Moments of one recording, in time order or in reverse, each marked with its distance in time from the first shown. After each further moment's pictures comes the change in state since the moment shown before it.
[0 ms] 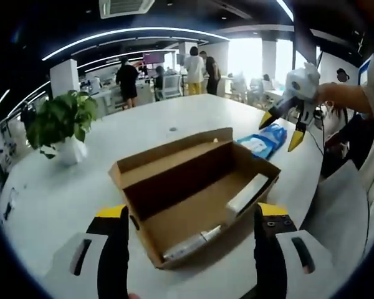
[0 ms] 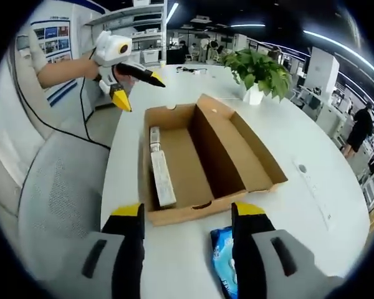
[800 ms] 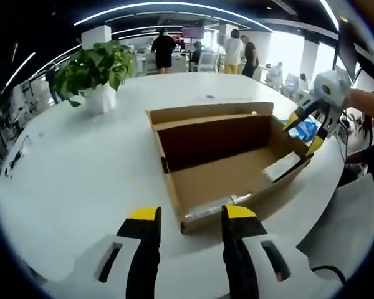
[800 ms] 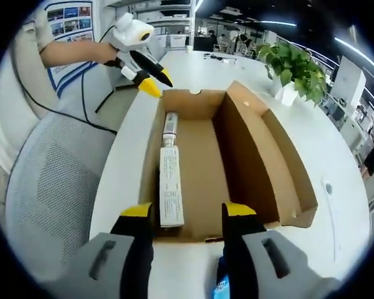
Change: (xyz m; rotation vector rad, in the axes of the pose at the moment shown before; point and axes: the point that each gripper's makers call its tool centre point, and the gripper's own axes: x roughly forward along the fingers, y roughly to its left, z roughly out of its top) left arm -0.003 0.041 -0.064 -0.226 0.152 0.169; right arm 0.064 0.015 -0.001 -0.119 0.083 0.140
